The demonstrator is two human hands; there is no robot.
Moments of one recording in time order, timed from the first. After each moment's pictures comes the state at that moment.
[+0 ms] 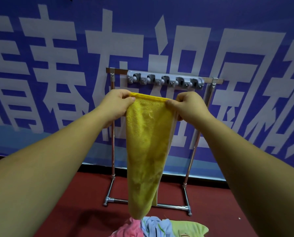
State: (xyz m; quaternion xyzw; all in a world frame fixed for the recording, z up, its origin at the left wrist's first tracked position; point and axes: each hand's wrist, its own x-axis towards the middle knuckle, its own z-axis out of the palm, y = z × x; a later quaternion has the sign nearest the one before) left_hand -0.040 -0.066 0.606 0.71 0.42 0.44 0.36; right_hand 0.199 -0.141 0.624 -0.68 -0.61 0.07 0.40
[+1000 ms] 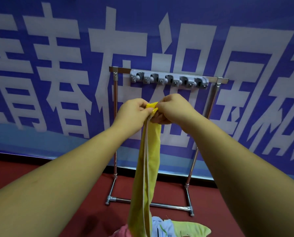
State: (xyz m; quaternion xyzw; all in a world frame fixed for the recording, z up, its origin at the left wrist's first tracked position) left_hand -0.006 -0.090 0.580 0.73 0.44 0.44 0.27; right_hand 0.148 -0.134 0.626 -0.65 -0.59 0.27 0.39
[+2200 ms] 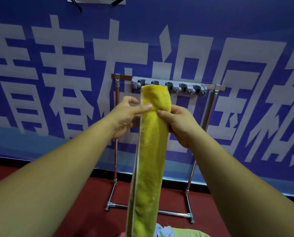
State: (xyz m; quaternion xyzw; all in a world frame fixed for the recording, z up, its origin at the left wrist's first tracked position) left_hand -0.031 -0.087 0.603 0.59 0.35 0.44 0.58; right_hand 0.163 -0.142 0.594 -0.48 -0.56 0.39 0.55
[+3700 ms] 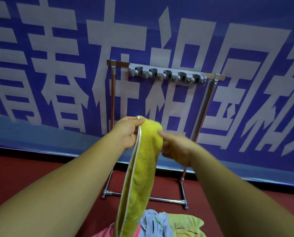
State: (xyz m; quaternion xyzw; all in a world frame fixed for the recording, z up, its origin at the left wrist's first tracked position) left_hand 0.004 -0.076 0.516 0.35 0.40 0.48 0.69; right_hand 0.191 -0.141 0.490 -0.59 -0.45 0.54 0.40
